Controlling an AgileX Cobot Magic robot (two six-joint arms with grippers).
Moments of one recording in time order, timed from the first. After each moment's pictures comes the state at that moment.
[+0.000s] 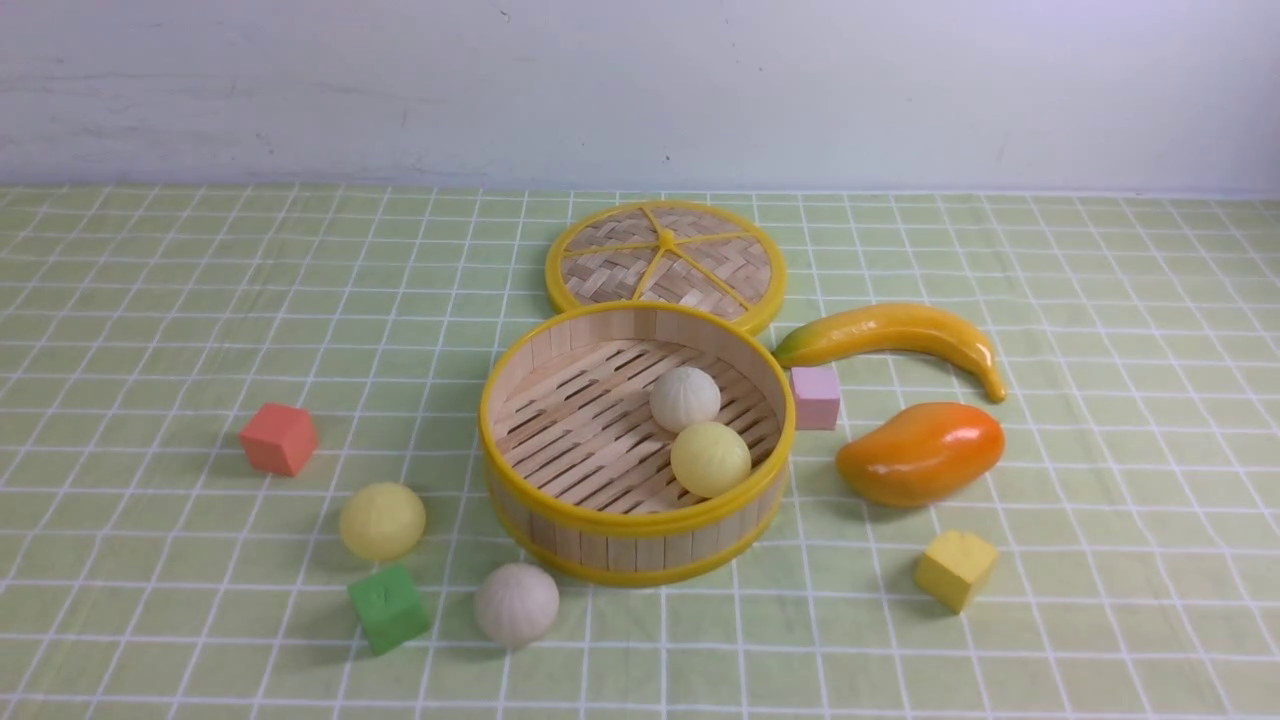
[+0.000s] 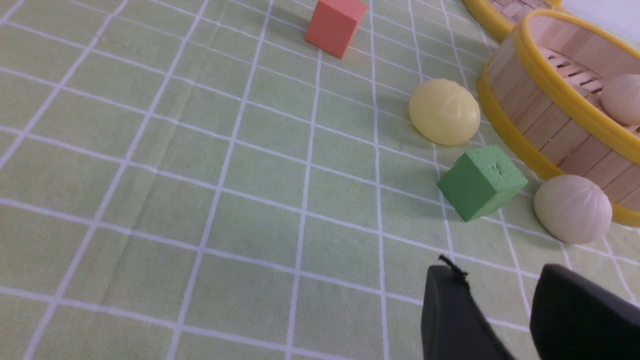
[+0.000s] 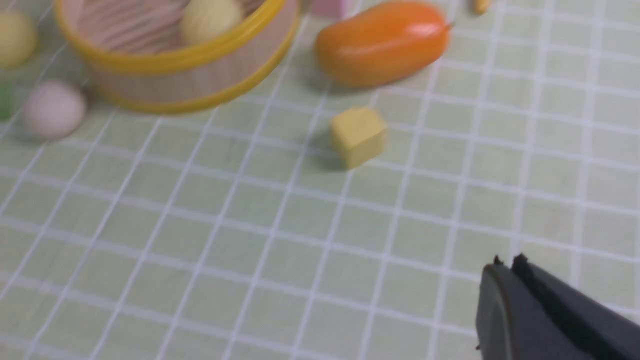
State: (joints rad) right arm 0.25 0.45 -0.66 -0.02 0.88 0.07; left arm -0.12 -0.01 0.03 -0.04 0.39 -0.37
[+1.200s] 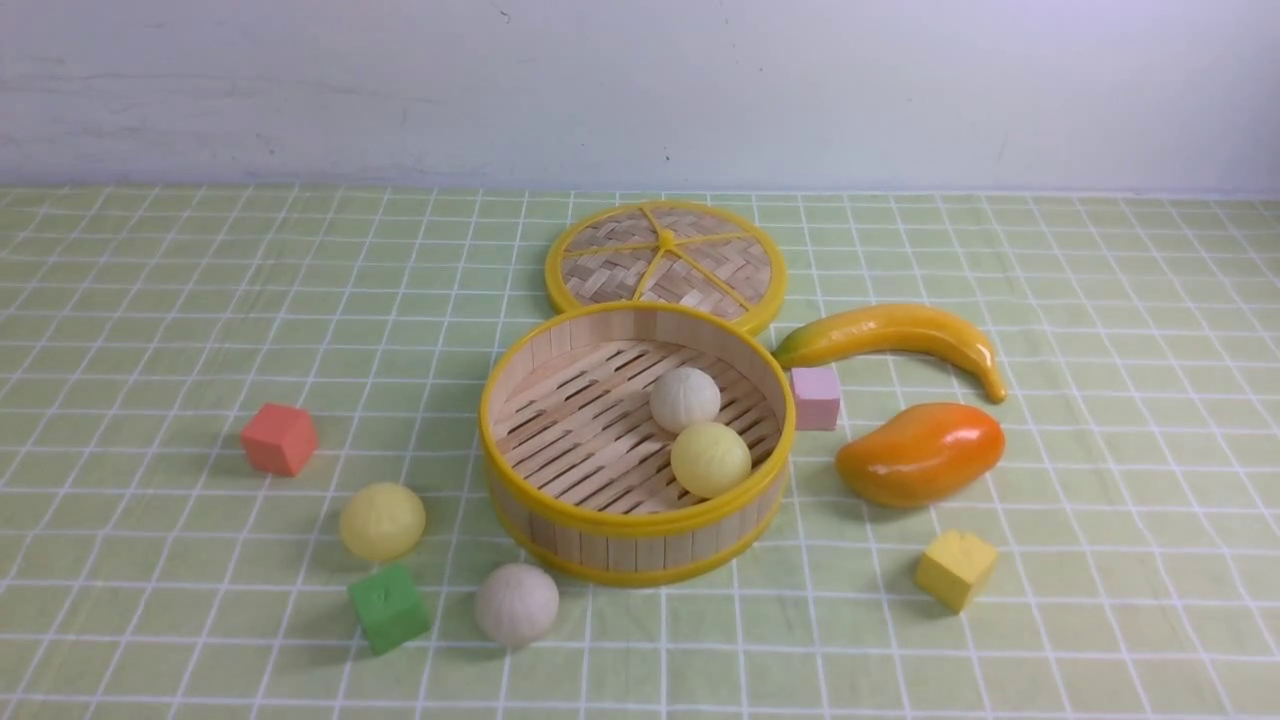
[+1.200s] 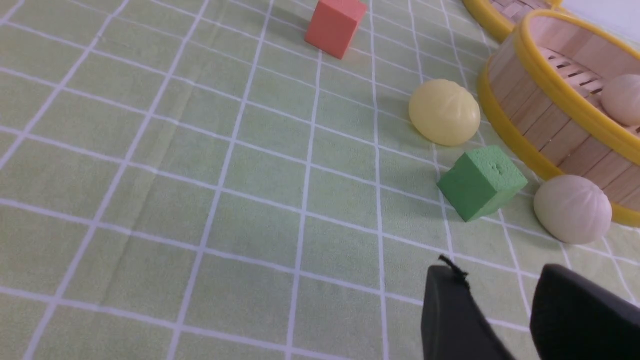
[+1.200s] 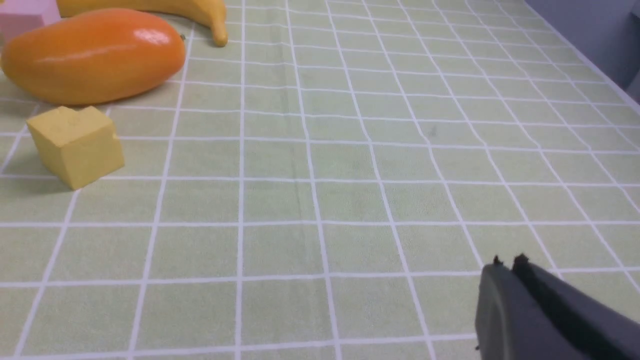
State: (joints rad) right arm -0.11 -0.01 0.02 -0.19 0.40 0.08; left arm -0.12 -0.01 0.03 -0.04 0.38 -0.37
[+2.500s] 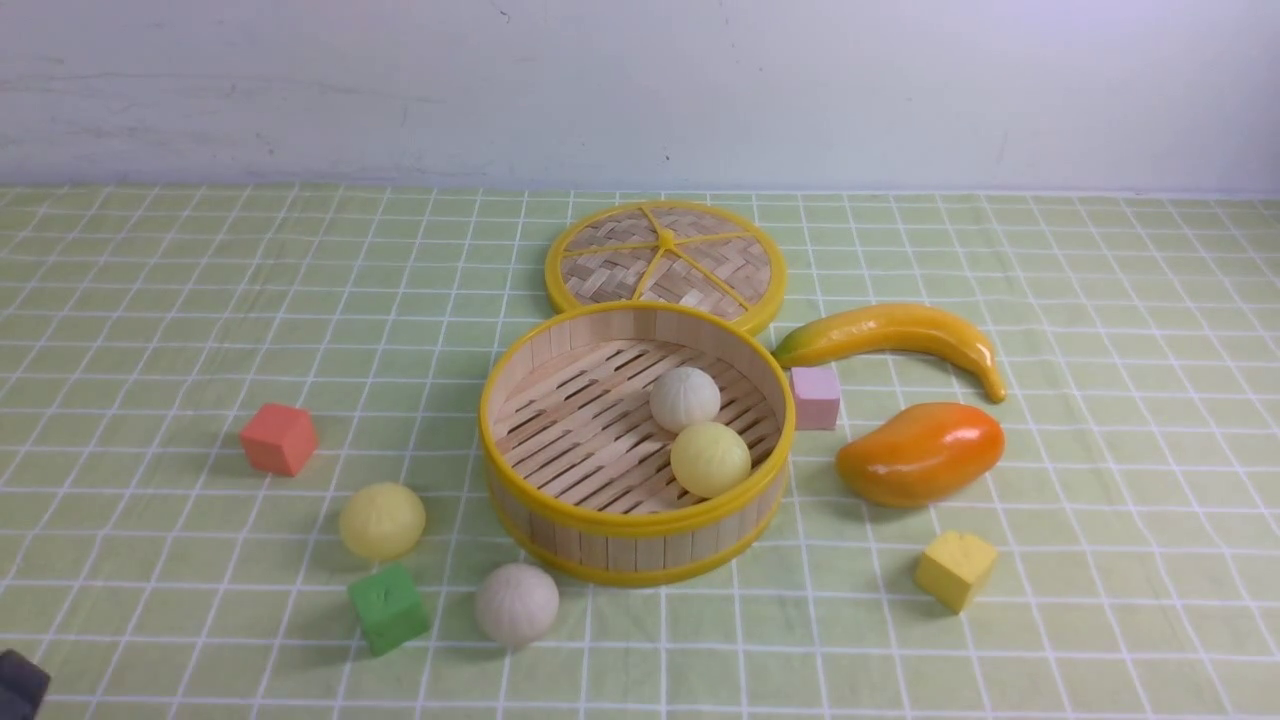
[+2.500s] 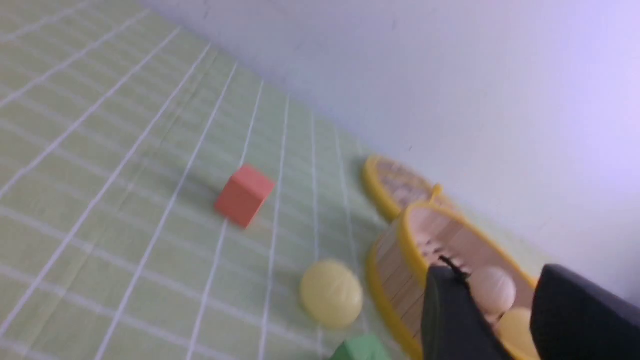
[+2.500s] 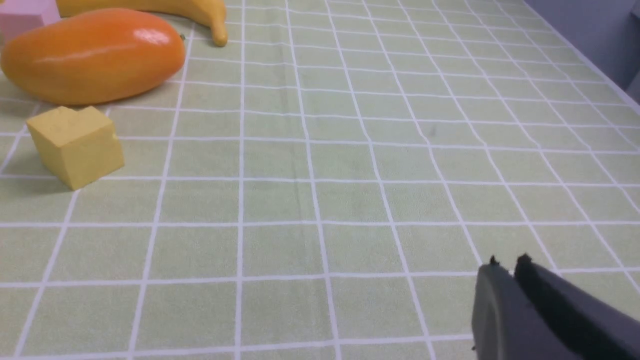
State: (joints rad) right arm -0.11 -0.01 0.02 -0.19 0.39 0.08; left arm -0.12 -0.01 0.03 -0.09 0.01 -0.49
